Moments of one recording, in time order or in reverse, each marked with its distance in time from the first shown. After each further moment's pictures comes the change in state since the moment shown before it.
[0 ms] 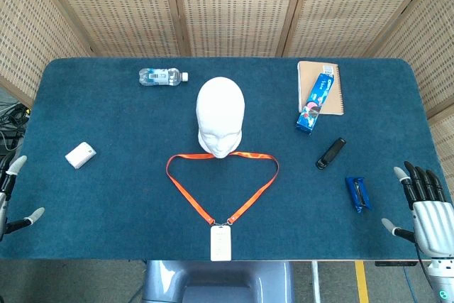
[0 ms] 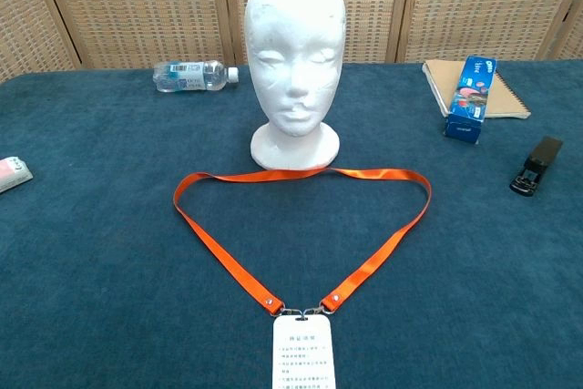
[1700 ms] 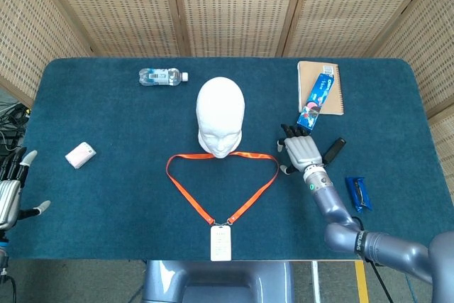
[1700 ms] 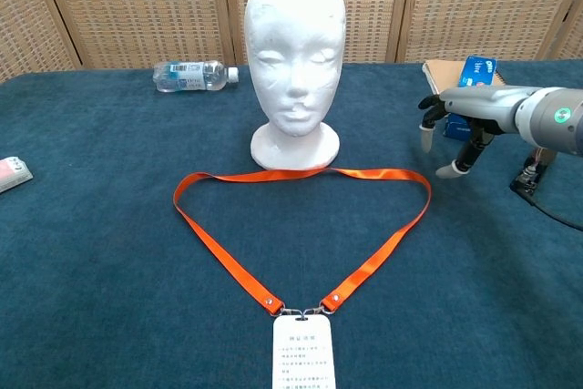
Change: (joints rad) left arm -0.078 -0.085 -0.040 0.094 -0.165 -0.169 0.070; right arm 0.793 -0.464 0.142 0.313 0.828 -0.714 -0.441
